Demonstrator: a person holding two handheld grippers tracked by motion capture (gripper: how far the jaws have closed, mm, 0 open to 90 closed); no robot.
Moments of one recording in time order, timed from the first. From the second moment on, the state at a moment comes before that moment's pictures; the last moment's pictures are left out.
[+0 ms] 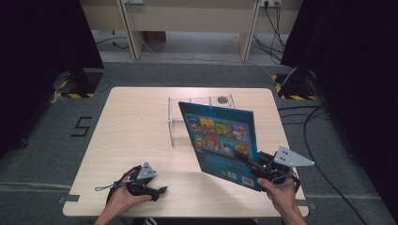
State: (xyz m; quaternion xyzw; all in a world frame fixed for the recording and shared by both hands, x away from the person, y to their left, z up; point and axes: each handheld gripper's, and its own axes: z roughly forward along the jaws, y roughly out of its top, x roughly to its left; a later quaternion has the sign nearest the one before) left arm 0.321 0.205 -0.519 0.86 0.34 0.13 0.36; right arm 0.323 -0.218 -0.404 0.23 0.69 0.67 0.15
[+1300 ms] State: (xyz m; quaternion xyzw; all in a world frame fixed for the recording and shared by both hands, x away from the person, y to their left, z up) left arm 0.325 0.204 -0.527 0.85 0.33 0.14 0.39; right arm 0.385 -0.210 -0.397 0.36 0.60 0.64 0.32
